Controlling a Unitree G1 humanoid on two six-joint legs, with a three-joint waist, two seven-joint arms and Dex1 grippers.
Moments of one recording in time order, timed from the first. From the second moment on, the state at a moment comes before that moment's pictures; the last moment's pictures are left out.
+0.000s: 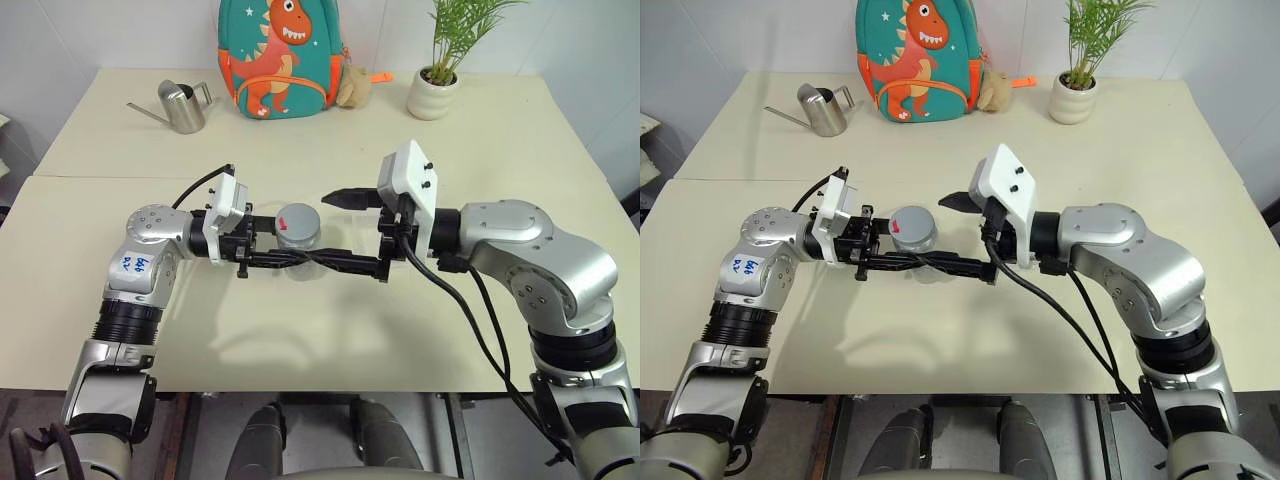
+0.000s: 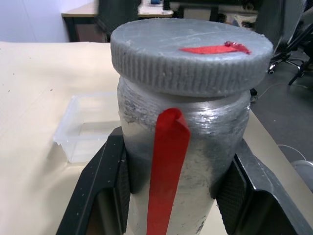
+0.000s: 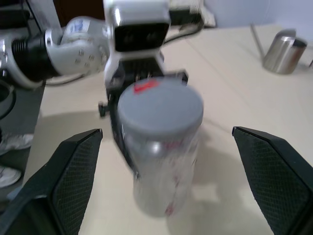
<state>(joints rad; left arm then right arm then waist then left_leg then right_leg) -0.70 0.54 -0.05 0.21 -0.44 0.21 -1.35 -0.78 -0.54 0.14 -0.45 0.63 0.87 0.75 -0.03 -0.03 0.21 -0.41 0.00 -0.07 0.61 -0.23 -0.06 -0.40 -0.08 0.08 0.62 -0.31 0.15</state>
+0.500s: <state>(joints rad) -0.72 0.54 -0.05 0.25 -0.44 0.19 -1.35 -0.83 -0.42 0.19 -0.39 0.60 0.85 0.74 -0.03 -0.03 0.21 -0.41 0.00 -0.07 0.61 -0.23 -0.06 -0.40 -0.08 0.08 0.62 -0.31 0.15</state>
